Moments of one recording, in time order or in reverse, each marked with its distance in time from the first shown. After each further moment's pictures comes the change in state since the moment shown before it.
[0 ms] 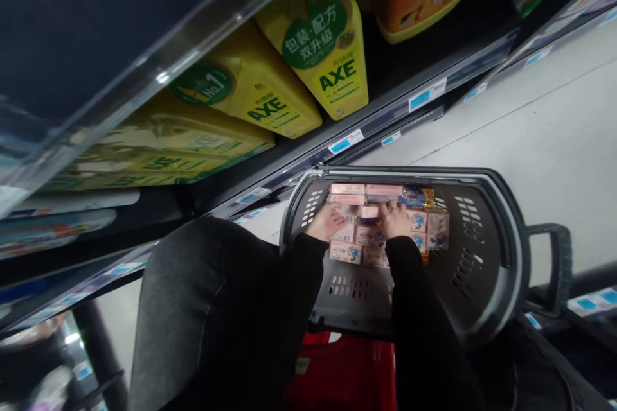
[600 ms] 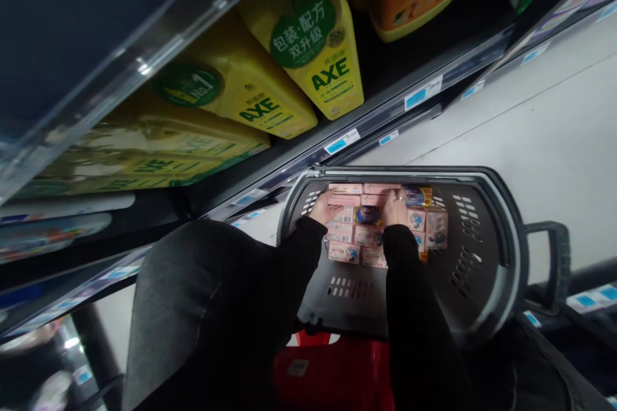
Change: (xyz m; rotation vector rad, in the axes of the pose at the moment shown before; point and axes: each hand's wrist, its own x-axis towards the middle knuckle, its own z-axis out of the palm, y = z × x) left_hand 0.022 0.031 0.014 -0.090 0.020 0.041; right_hand 0.036 0.000 -0.004 0.241 0.042 0.216
